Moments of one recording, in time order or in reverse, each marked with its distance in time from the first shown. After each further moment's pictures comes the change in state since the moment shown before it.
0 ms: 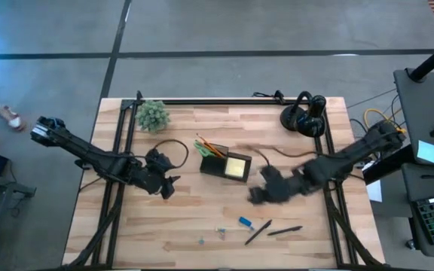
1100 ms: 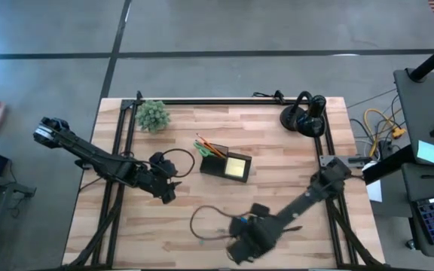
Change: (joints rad) left arm -0.002 0.080 0.001 0.029 0.073 0.108; right arm 0.205 0.841 0.925 -0.840 -0.095 -0.712
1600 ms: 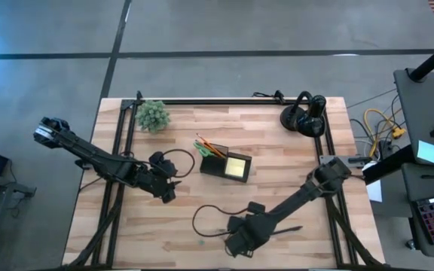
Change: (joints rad) left arm 0.000 0.001 -0.005 -0.002 -0.020 0.018; right arm -0.058 -0.009 -0.232 0.229 -0.029 -0.075
